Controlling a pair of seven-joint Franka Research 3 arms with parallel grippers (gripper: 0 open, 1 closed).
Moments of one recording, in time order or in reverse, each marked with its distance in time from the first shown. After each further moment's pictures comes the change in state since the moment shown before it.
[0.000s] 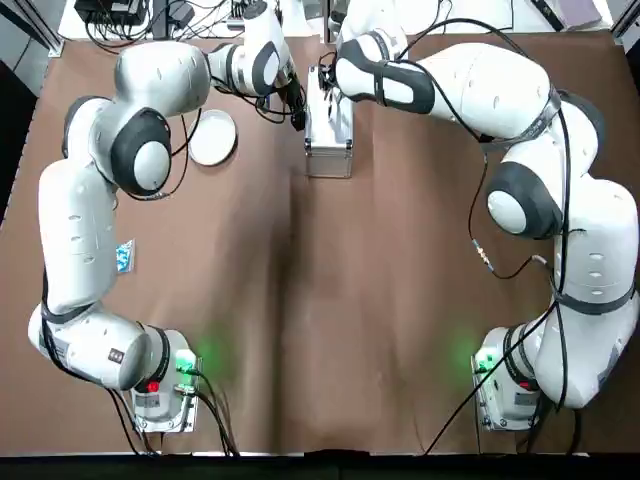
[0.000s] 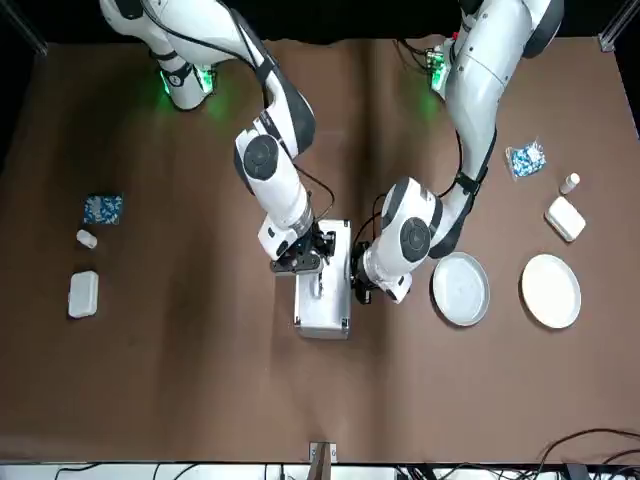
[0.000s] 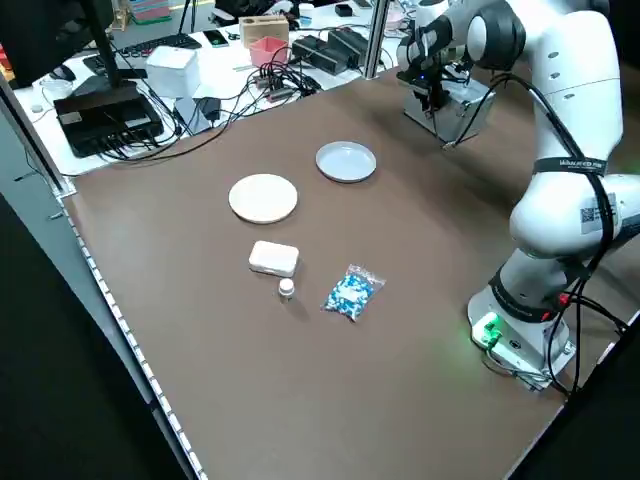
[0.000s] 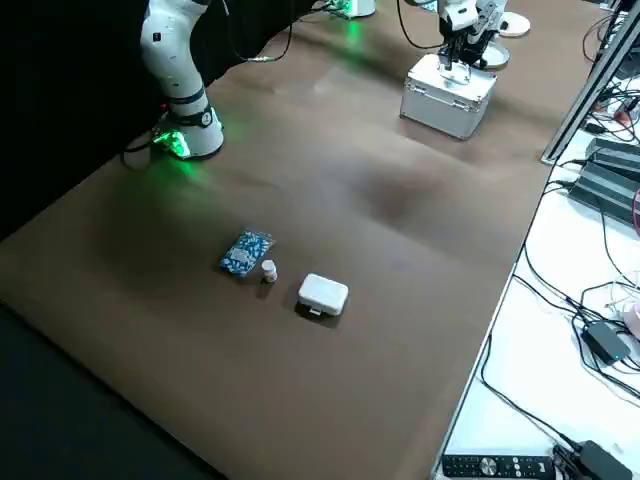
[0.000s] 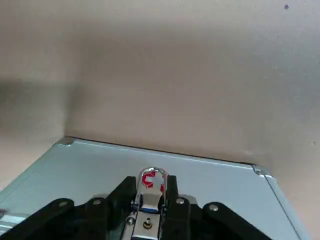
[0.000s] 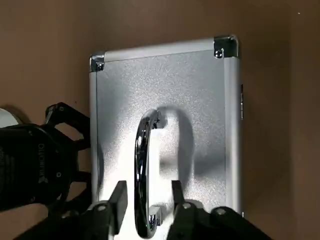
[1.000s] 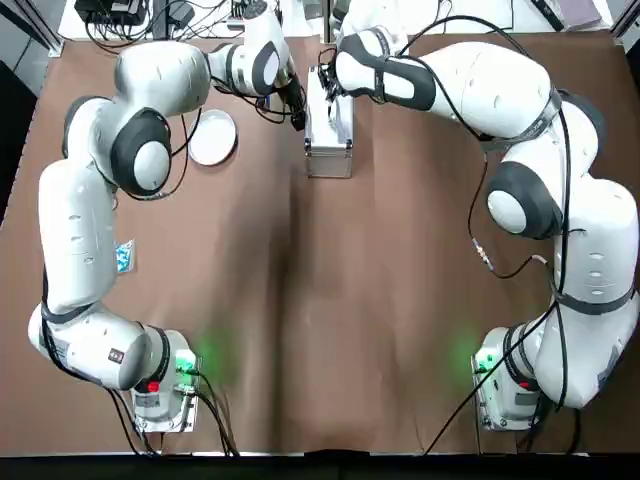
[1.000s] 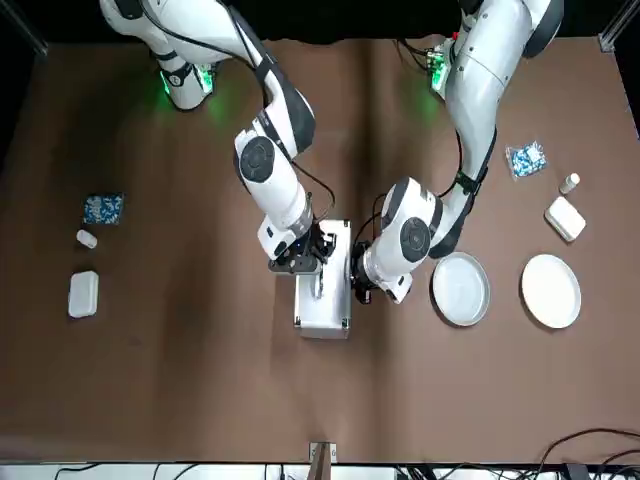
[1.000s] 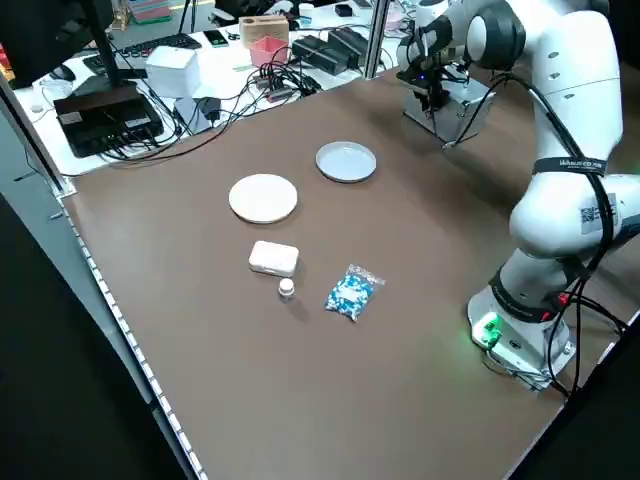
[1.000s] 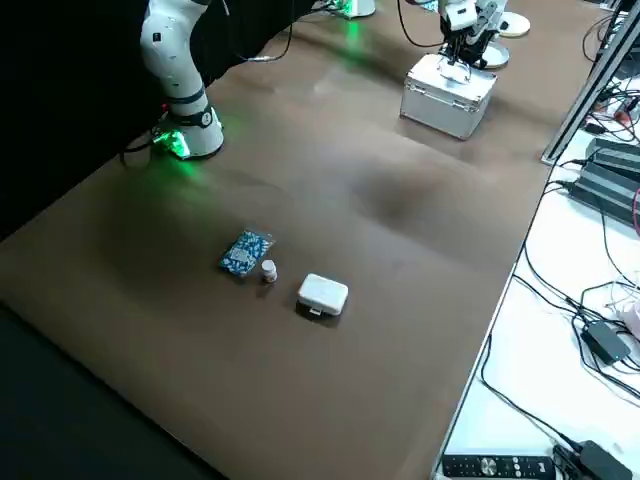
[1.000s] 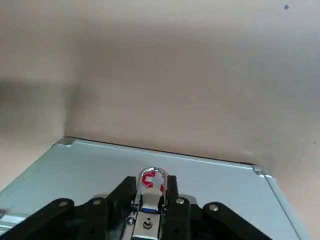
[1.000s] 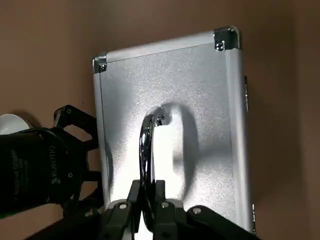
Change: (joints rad) left arm 0.000 0.000 0.000 0.000 0.000 0.000 0.000; right arm -0.002 0.000 -0.002 0.008 0.053 -0.007 0.029
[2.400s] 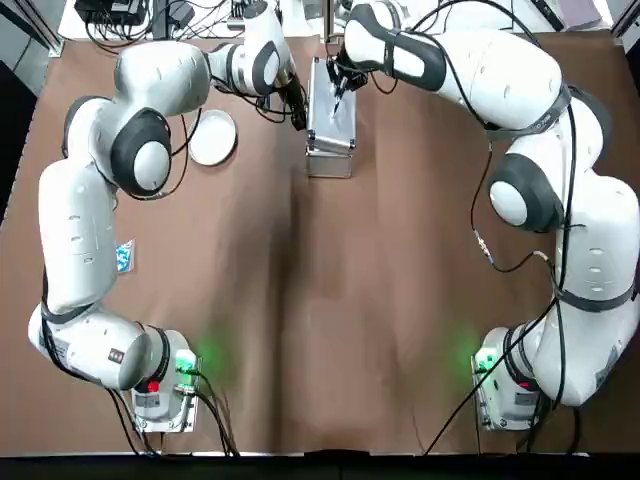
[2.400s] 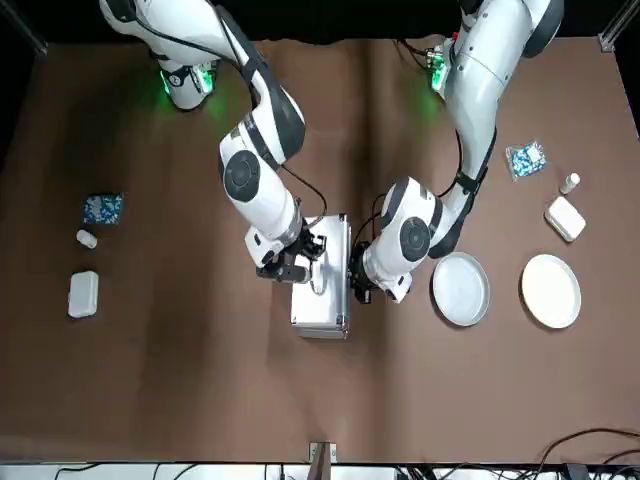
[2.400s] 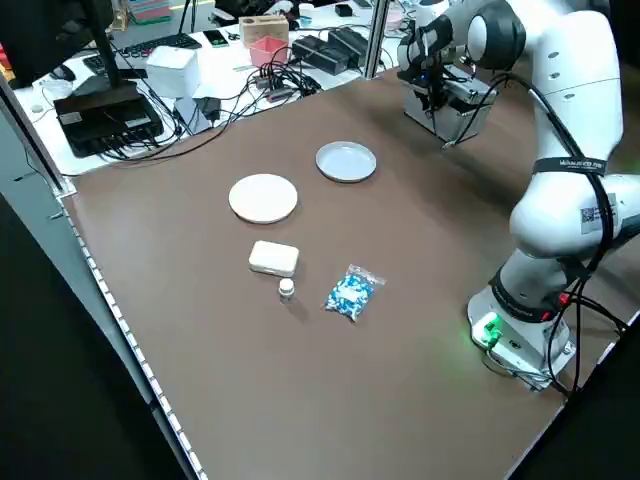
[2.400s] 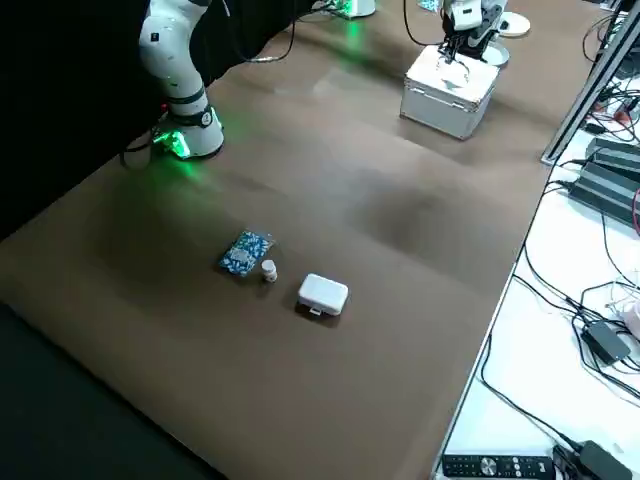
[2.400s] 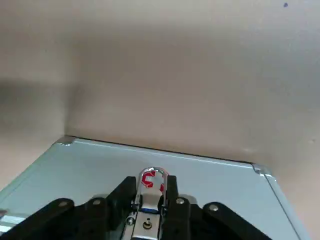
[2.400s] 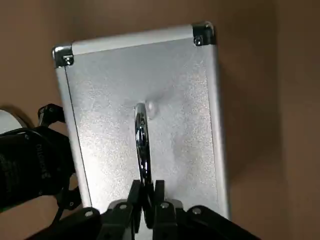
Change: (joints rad) left arm -0.001 -0.001 -0.001 0.002 0.000 -0.001 0.000; right arm -0.052 0.003 -0.006 0.084 0.051 -0.204 -0.003
